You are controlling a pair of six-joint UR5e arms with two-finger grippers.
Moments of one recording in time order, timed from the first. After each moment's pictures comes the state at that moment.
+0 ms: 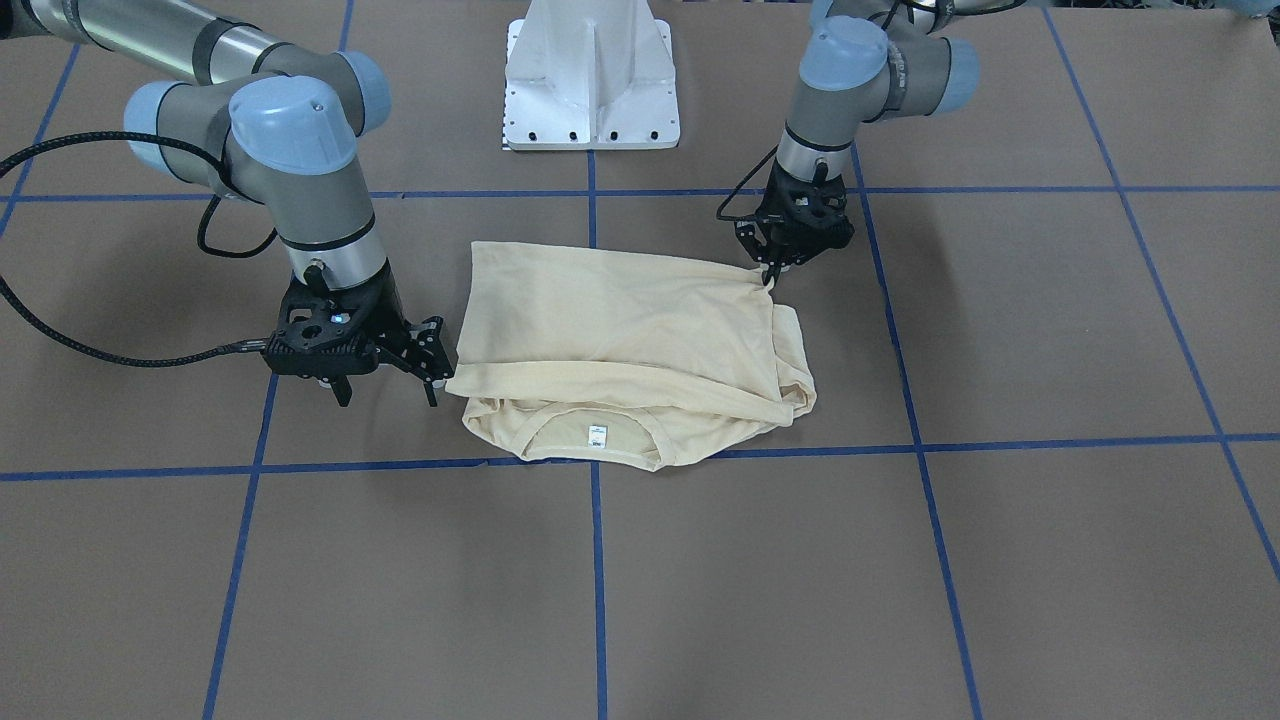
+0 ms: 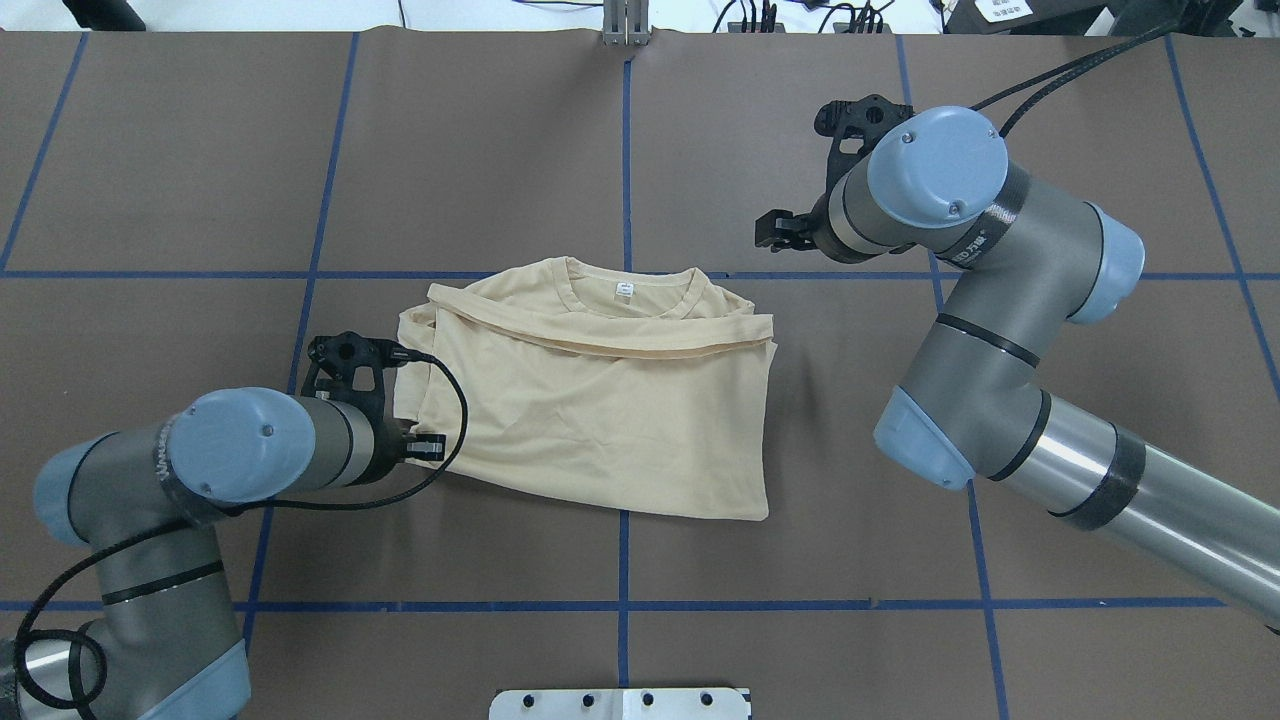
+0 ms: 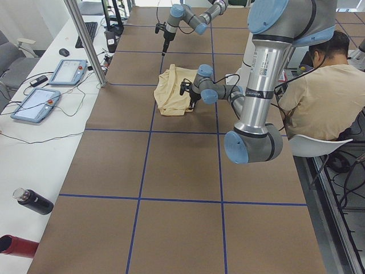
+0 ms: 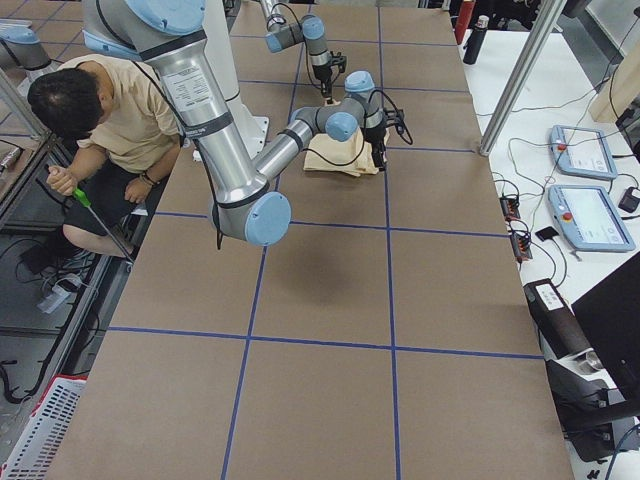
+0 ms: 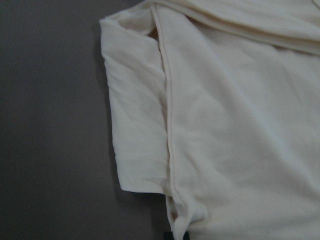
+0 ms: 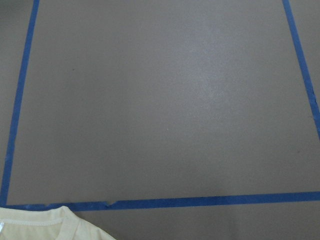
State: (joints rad) left arm -0.45 -1.83 -1.87 -1.90 -1.64 -1.19; right arm 0.70 -1.05 1.71 -1.40 1.73 1.14
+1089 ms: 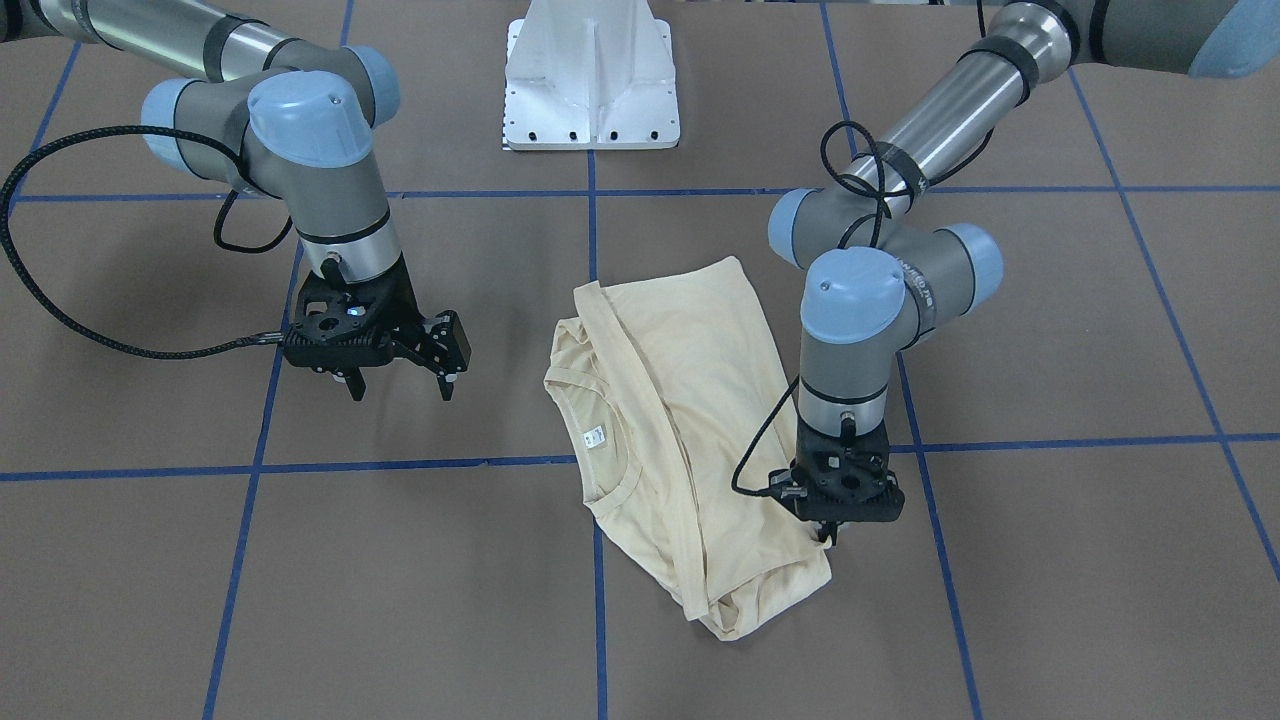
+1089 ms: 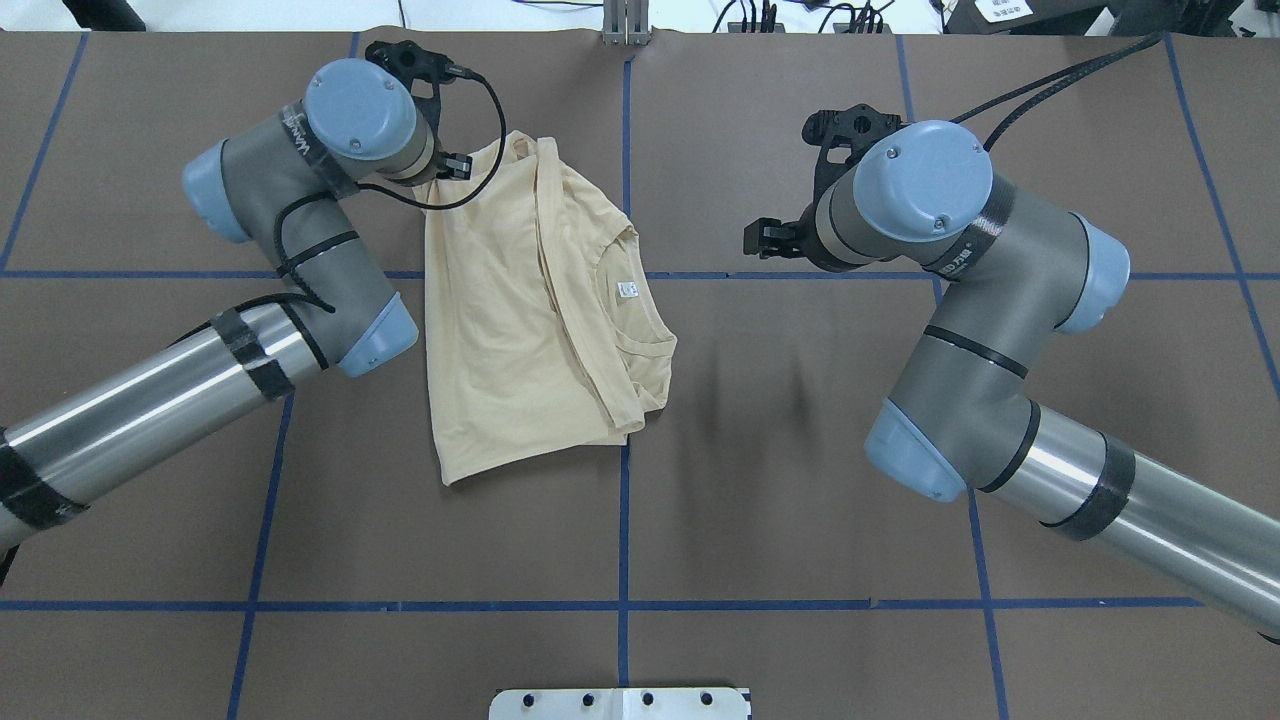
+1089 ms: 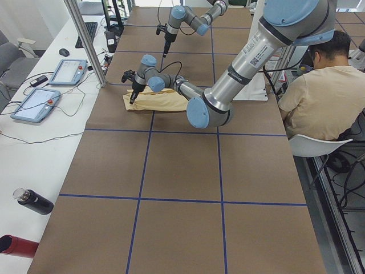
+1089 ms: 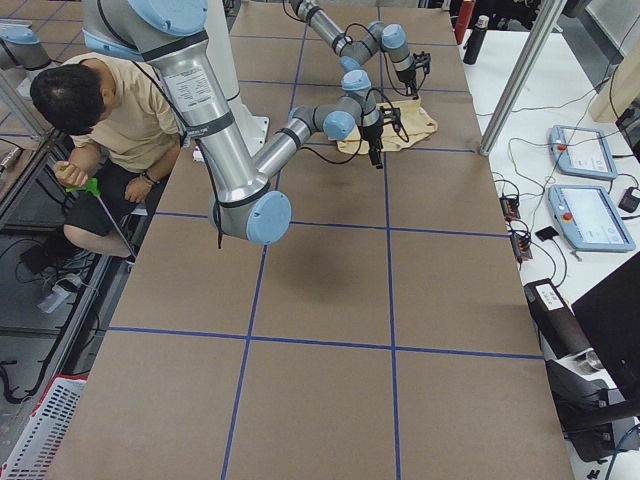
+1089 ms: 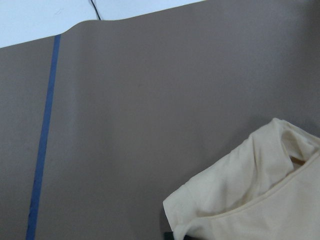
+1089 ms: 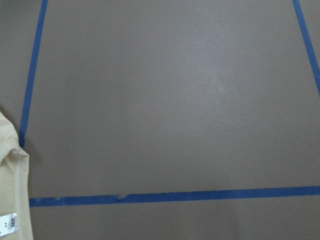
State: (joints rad) left arm -0.80 -2.40 -1.12 -2.01 -1.62 -0.83; right arm 0.68 -1.04 1.72 -1.40 1.71 1.16
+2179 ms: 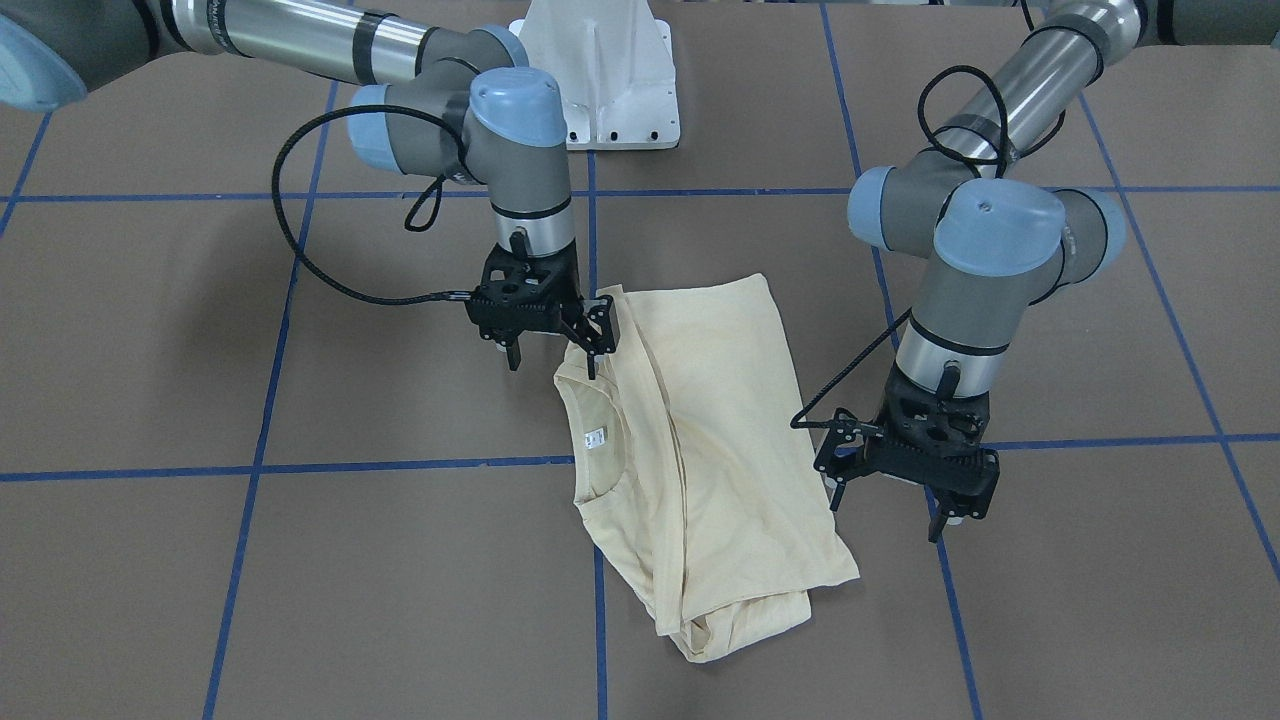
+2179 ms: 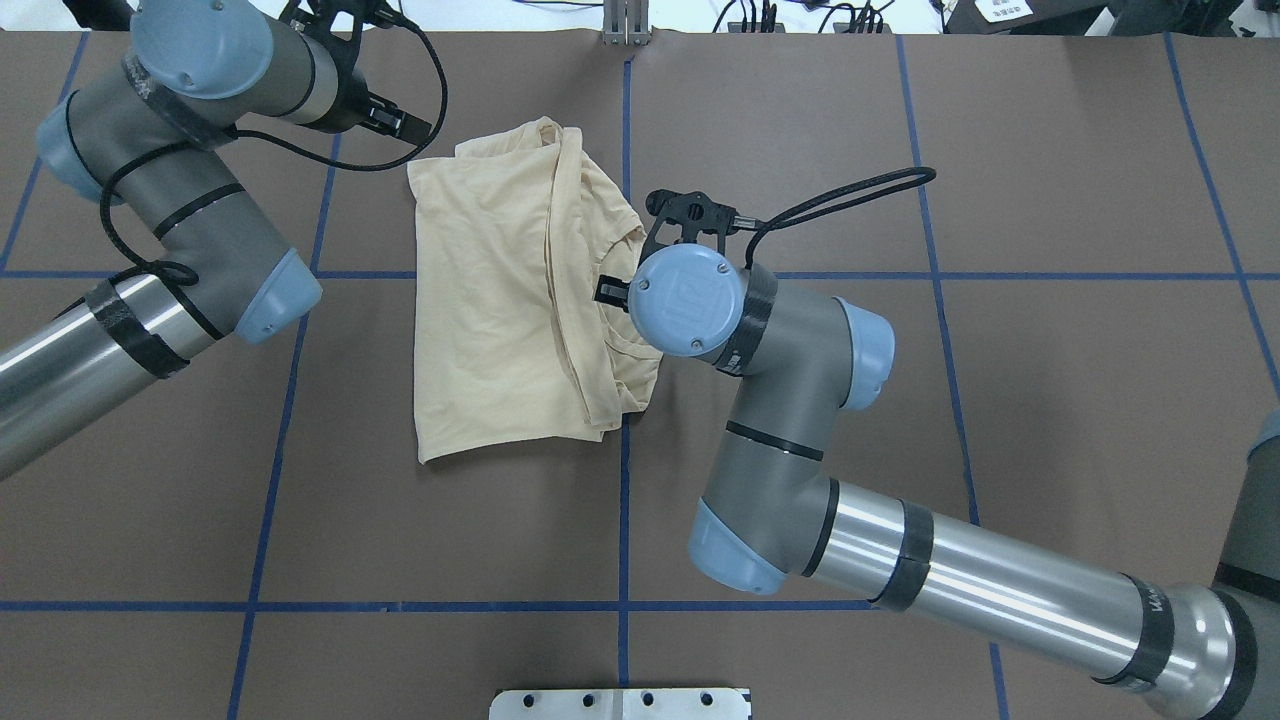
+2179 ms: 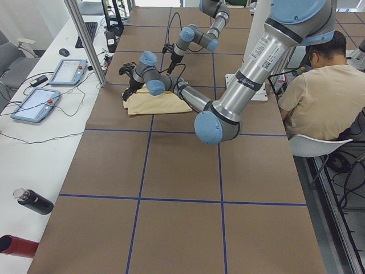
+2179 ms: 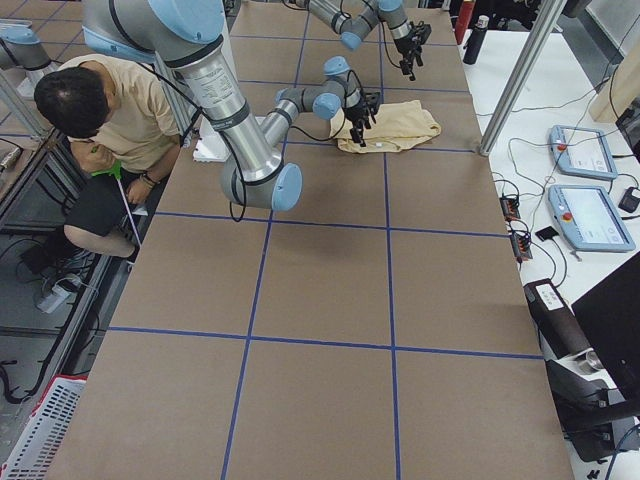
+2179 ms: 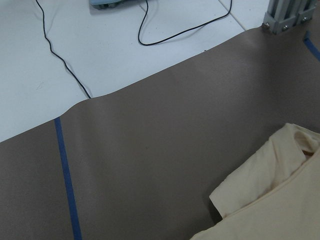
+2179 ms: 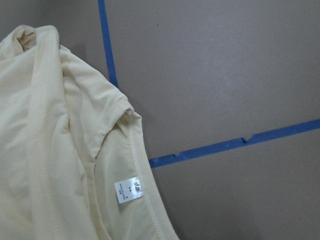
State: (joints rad) left arm -0.89 -2.20 -1.41 -2.09 -1.76 -0.58; right arm 0.46 -0.79 1.49 -1.41 1.48 1.50
